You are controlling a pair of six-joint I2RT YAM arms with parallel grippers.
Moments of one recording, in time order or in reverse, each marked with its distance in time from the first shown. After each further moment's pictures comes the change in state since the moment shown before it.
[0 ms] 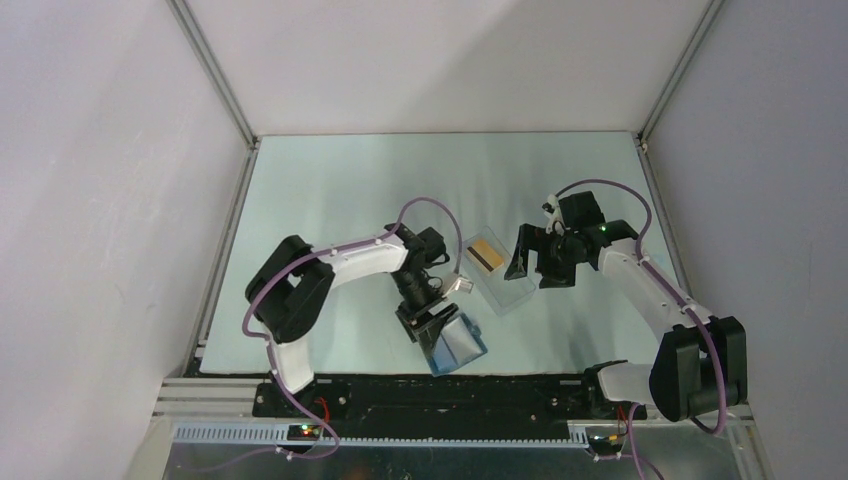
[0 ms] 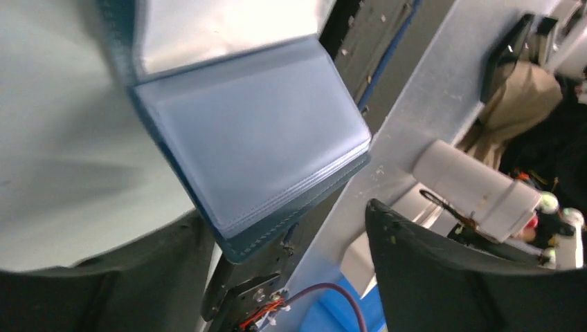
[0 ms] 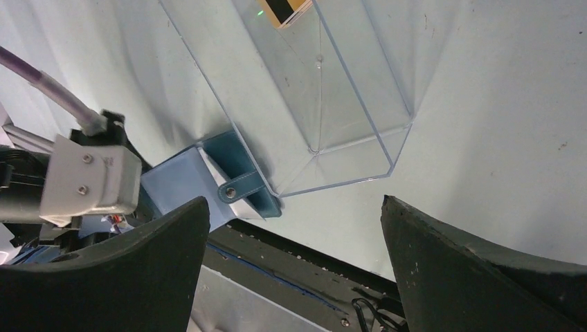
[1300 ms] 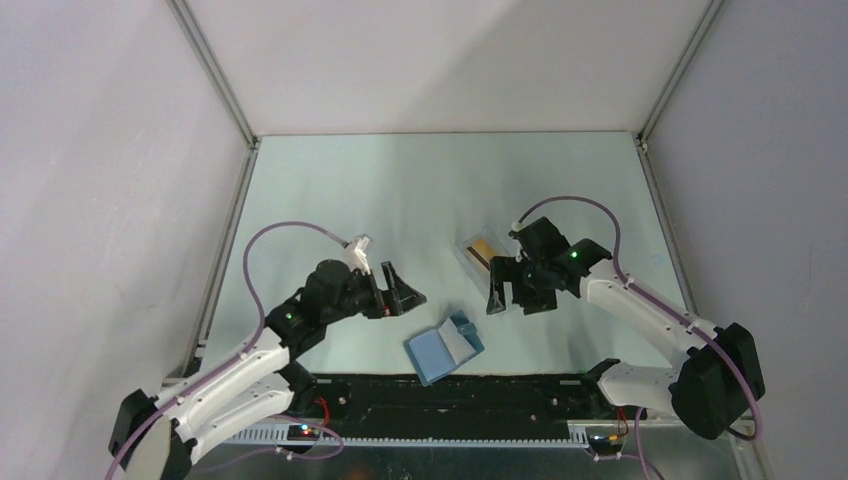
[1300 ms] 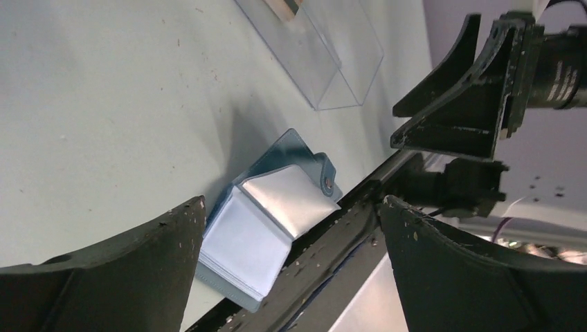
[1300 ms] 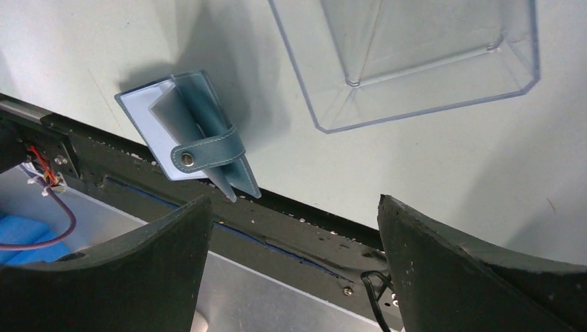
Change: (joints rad) left arm 0.116 -1.036 -0.701 0.891 -0.510 -1.017; right arm 0.349 -0.078 -0.047 -0.067 0.179 0.143
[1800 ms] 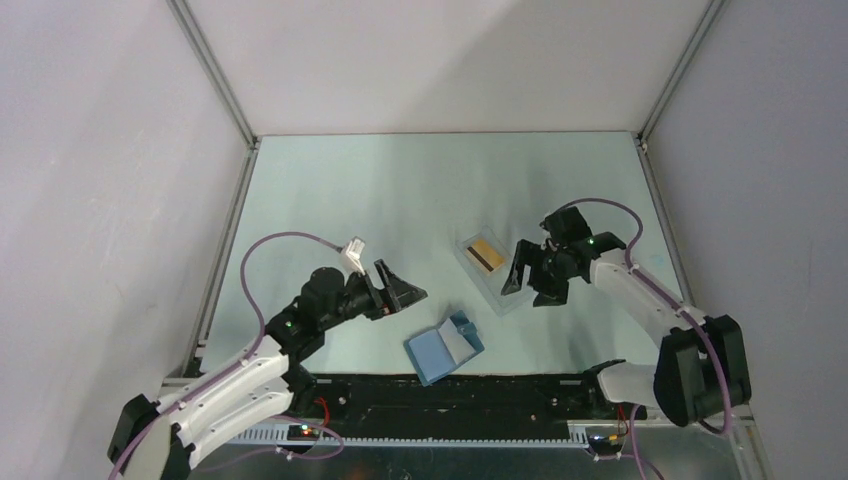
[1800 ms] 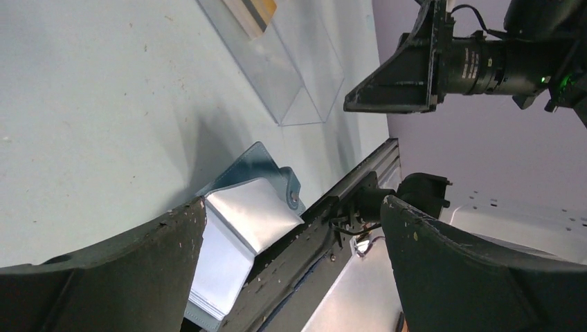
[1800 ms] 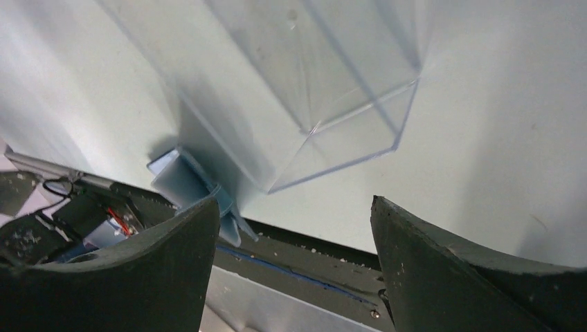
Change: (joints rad) left arm 0.011 -0.075 -0.128 0.194 0.005 -0.203; right arm -0.238 0.045 -0.050 0.076 -0.108 0.049
